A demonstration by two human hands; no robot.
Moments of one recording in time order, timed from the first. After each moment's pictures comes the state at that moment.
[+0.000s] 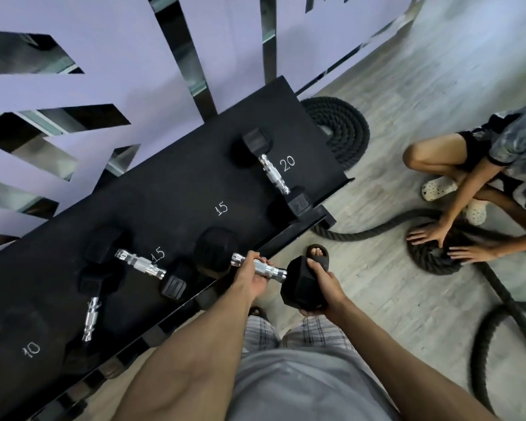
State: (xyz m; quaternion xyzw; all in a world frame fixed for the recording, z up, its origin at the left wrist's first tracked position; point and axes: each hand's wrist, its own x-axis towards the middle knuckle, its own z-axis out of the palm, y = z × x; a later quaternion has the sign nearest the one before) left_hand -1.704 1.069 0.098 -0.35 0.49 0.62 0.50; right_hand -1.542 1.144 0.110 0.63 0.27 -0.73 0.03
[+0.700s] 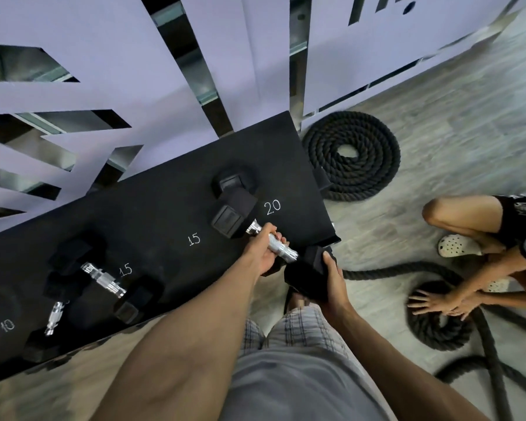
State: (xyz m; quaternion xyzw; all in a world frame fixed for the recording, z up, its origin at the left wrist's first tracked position) left_hand -1.746 1.320 0.144 -0.31 0.54 0.62 0.48; right_hand -1.581 1.382 0.126 0.59 0.25 -0.77 -0.02
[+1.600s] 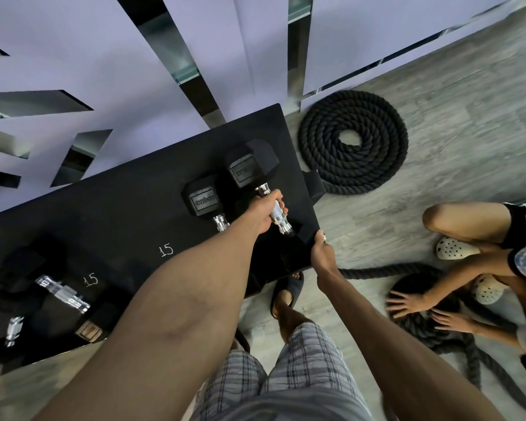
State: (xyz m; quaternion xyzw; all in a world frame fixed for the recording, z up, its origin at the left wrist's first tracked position) left_hand -1.841 1.441 0.078 -0.26 0.67 0.51 0.47; right_hand -1.681 1.485 0.048 0.64 0.45 -0.61 0.12
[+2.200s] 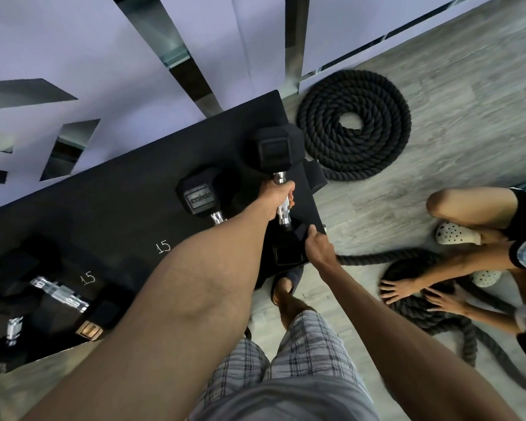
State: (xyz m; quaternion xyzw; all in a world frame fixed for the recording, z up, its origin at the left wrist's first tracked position) left_hand -1.849 1.466 0.070 -0.16 0.75 0.41 0.49; right_hand -1.693 1.489 0.042 0.55 0.64 -0.48 0.24
